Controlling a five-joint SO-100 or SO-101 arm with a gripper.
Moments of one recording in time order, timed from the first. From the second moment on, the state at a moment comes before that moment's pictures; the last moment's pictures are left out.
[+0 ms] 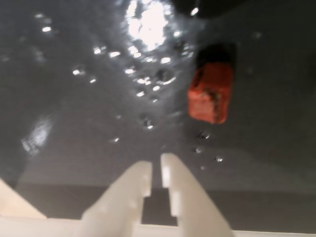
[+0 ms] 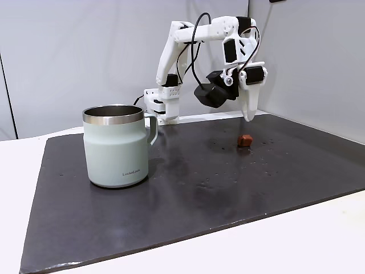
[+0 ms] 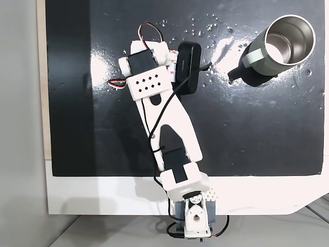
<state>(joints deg) -16.6 69.3 59.9 80.9 23.9</state>
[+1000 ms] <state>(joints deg) -16.7 60.4 54.1 89.0 24.2</state>
